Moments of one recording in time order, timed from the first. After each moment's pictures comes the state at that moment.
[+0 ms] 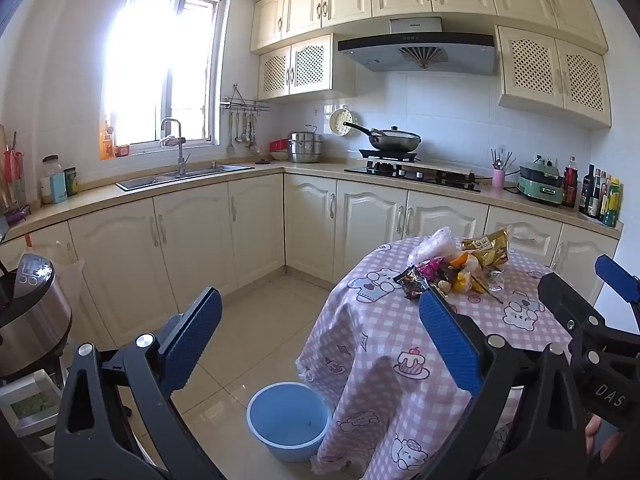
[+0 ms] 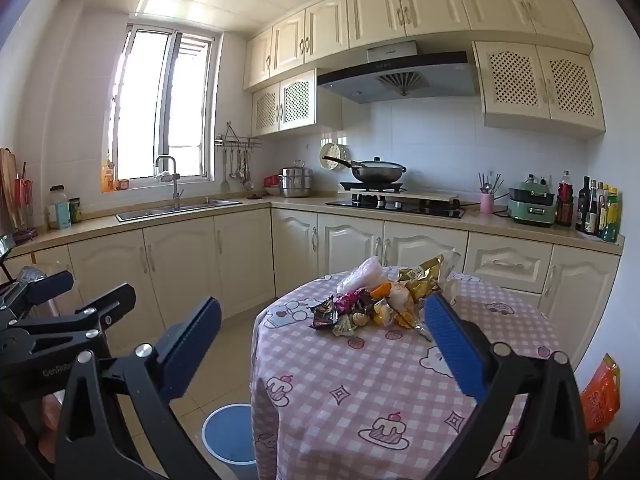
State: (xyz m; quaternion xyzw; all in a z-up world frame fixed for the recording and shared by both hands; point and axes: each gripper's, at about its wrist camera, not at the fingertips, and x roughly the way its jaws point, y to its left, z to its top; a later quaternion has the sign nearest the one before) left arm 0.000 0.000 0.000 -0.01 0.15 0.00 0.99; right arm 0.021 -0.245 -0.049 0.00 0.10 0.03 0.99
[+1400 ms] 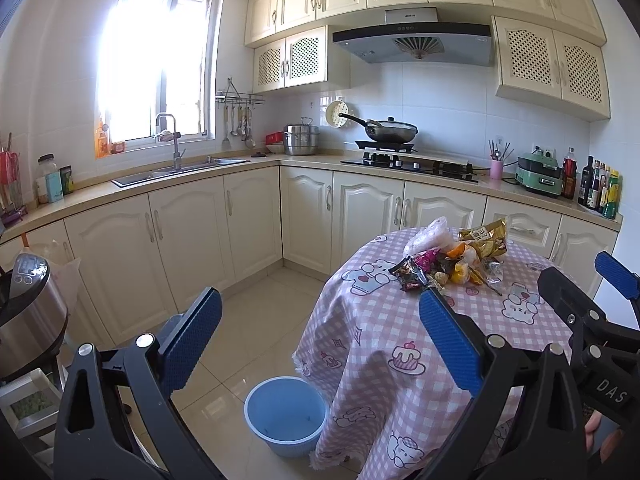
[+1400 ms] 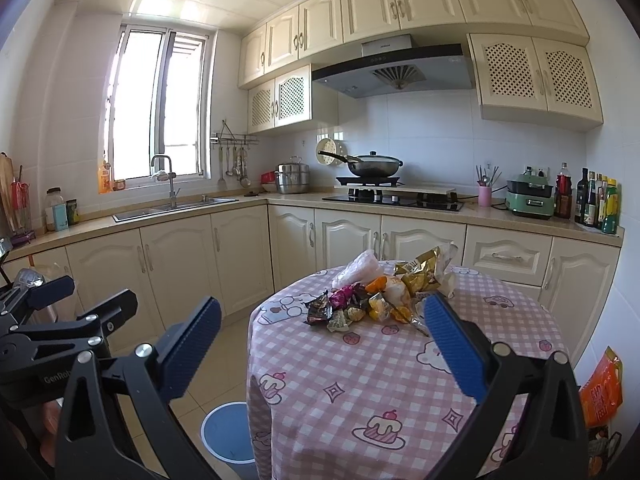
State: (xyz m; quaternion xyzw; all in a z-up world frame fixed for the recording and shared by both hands) left arm 0.007 -0.008 -0.008 0.00 0.17 0.00 0.99; right arm 0.027 -0.256 -0.059 0.01 0.10 0.03 0.99
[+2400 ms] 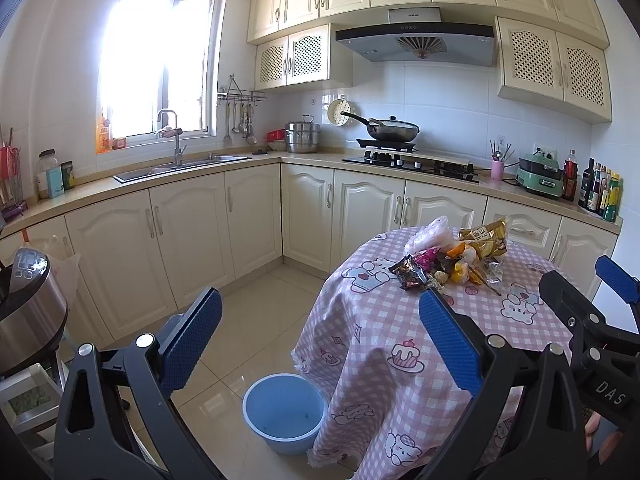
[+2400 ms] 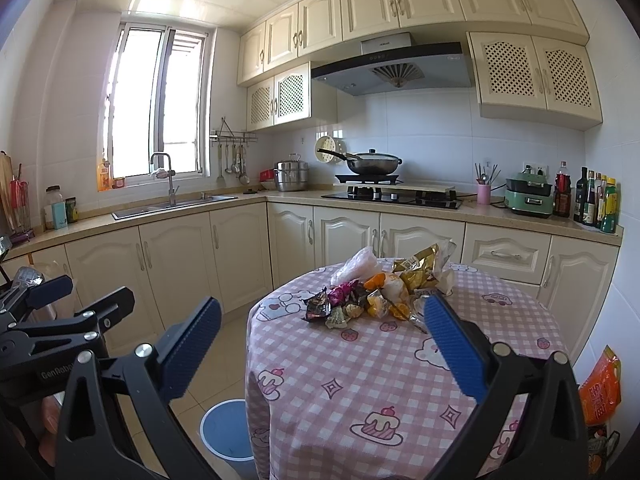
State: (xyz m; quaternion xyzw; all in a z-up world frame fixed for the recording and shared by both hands) left arm 0.006 -0.008 -0.009 -0.01 0.17 0.00 0.99; right arm 0.026 -0.257 -0.061 0.01 0.11 0.02 0.99
